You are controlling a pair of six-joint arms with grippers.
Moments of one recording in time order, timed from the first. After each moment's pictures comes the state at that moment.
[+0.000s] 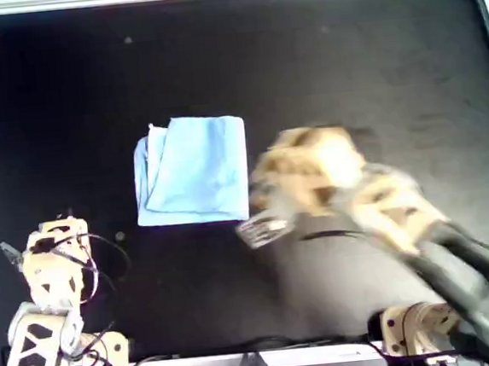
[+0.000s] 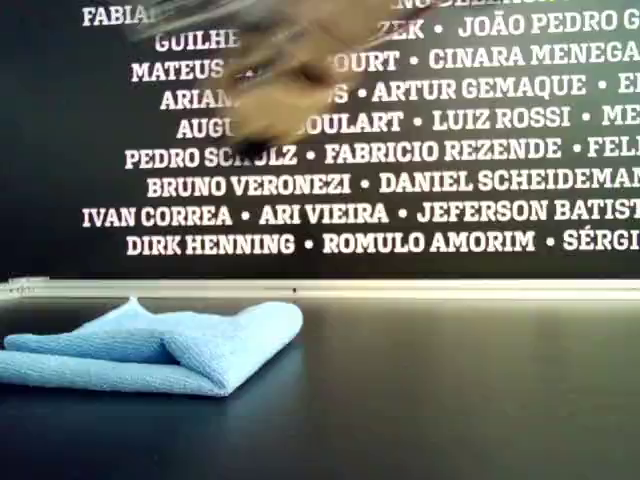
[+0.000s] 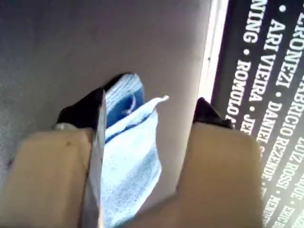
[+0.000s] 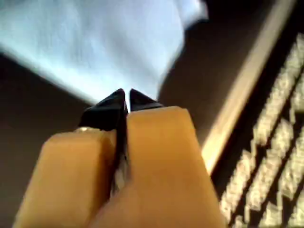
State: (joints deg) left arm -9.2 177.1 173.1 25.9 -14.2 0.0; right arm 39.6 107.7 102.1 43.5 -9.6 2.0
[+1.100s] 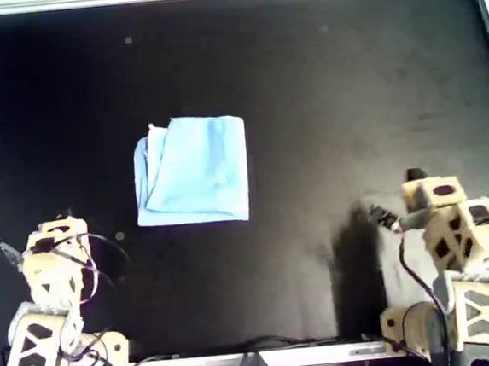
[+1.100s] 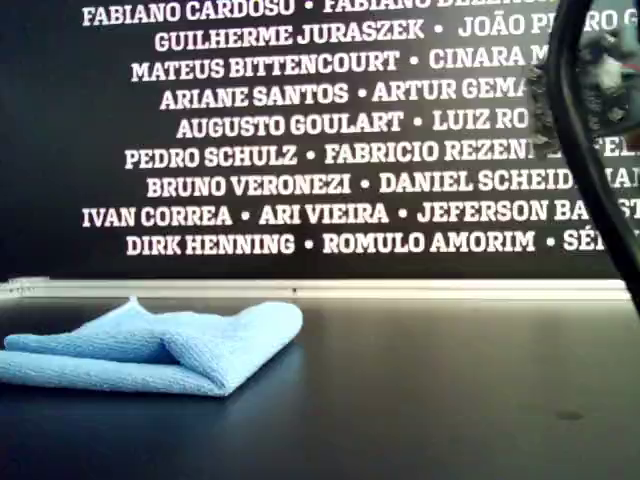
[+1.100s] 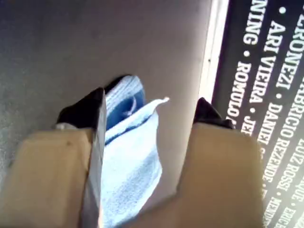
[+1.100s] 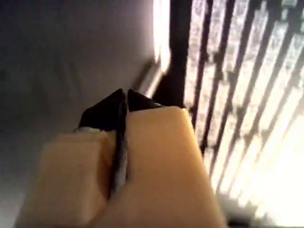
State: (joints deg) left arm -9.2 177.0 173.1 25.9 -14.5 0.1; right arm -6.4 176.7 173.0 24.0 -2.8 1.9
